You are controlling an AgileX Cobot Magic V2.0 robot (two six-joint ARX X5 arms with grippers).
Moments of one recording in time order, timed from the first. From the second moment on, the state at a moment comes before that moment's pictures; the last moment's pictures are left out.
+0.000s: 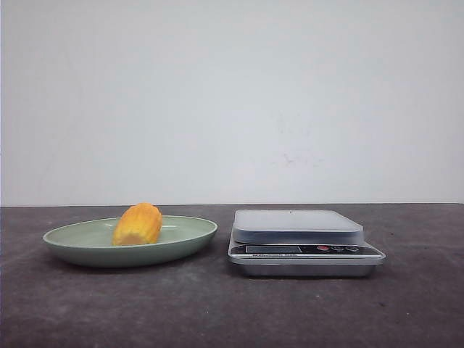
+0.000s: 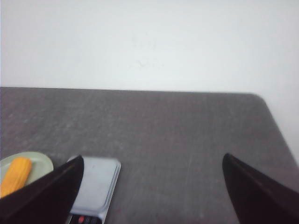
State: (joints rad) left arm -0.33 0.14 1.07 -1.30 -0.16 -0.35; right arm 0.26 0.55 1.35 -1.06 0.11 0.14
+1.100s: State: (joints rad) left arm -0.33 0.14 0.99 -1.12 -0.15 -0.33; right arm 0.26 0.27 0.93 -0.91 0.05 0.21
